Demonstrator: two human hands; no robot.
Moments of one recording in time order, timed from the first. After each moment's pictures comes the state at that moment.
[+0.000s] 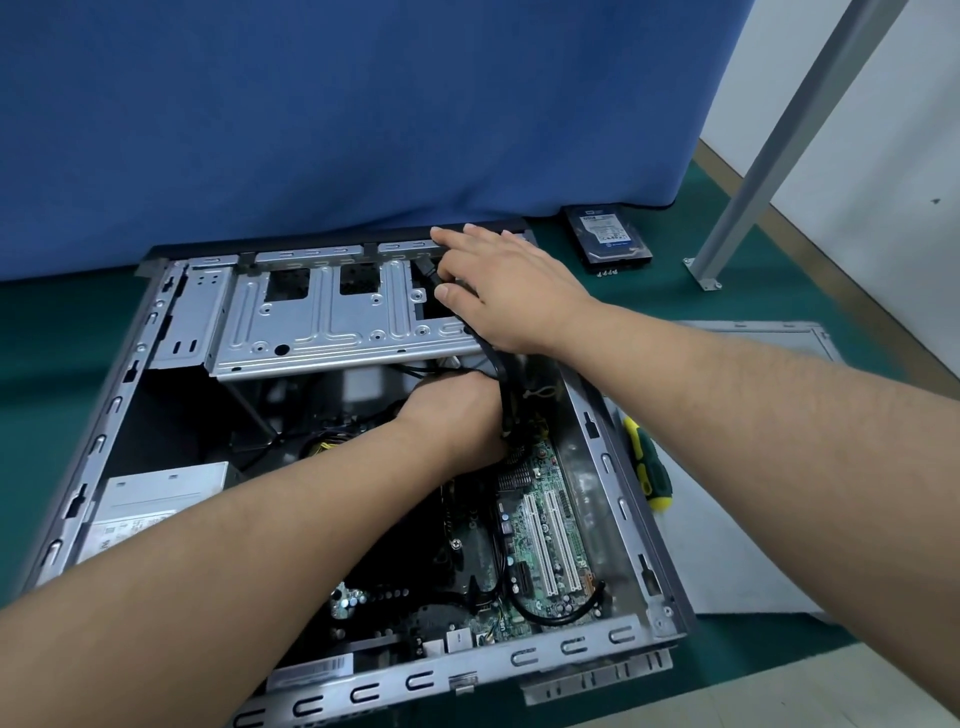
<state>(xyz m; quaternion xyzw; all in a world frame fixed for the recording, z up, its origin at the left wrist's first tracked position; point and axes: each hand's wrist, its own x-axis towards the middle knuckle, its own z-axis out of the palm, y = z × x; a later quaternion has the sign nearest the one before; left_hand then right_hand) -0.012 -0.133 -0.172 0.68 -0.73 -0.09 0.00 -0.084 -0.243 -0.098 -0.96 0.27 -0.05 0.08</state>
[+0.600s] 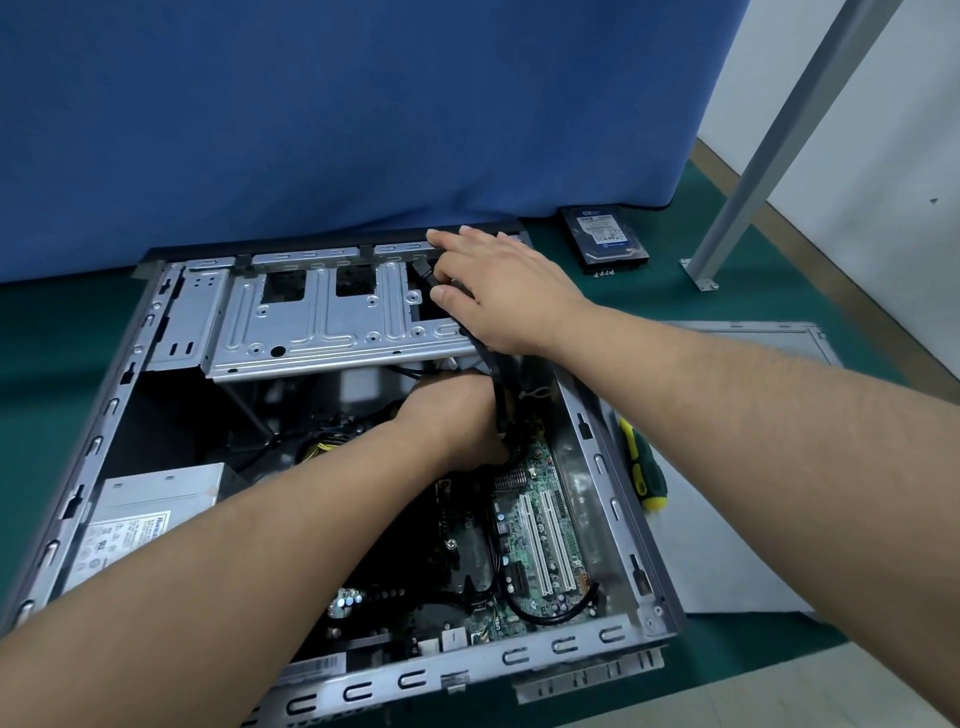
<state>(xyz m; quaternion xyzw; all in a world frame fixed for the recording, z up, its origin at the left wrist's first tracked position) -0.014 -0.136 -0.163 0.70 -0.70 -0.14 0.00 -0.085 -0.242 -0.096 -0.96 0.27 -0.05 0.08</state>
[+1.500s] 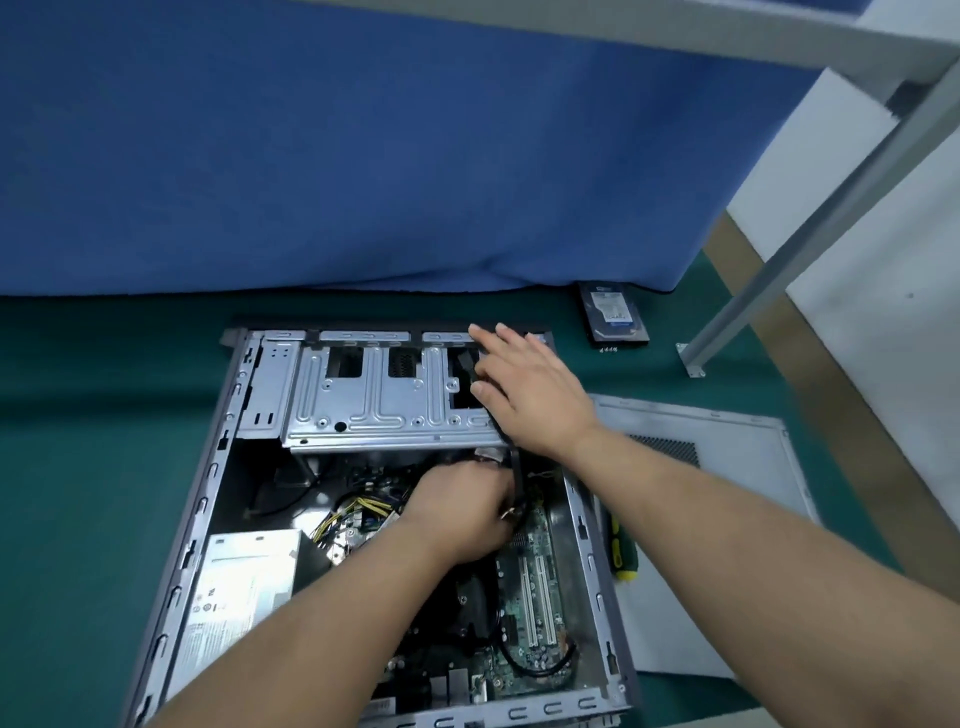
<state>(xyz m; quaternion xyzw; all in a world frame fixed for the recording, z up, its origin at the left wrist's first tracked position) -0.009 -0.098 -0.125 0.70 -0.69 -0.18 0.07 -0.086 -0.244 -0.093 -0.96 0.27 -0.05 0.11</state>
